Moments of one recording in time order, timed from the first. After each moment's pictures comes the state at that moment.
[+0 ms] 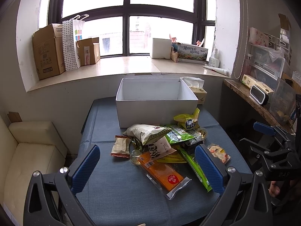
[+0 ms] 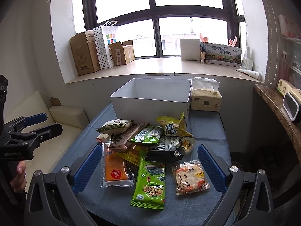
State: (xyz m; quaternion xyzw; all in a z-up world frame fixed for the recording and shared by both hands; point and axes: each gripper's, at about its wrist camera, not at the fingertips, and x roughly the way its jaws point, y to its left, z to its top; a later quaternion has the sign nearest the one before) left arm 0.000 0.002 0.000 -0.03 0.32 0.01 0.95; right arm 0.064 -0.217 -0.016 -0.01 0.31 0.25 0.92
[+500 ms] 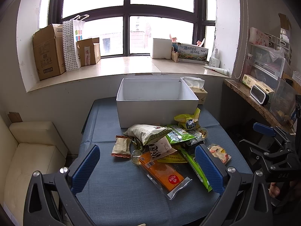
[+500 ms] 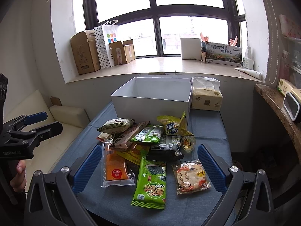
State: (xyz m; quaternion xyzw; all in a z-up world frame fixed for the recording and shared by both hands) left arm -0.001 0.003 -0.001 -0.03 0.32 0.01 0.95; right arm 0.064 -0.215 -0.017 -0.01 0.31 0.25 0.92
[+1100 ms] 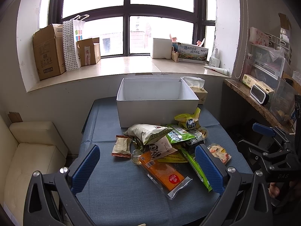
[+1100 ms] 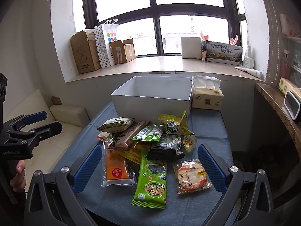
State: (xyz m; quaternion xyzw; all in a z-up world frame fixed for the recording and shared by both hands) left arm -0.001 0.003 -0.001 -0.03 0.32 0.01 0.95; right arm 0.065 -0.214 -0.019 -0.01 0.31 0.25 0.92
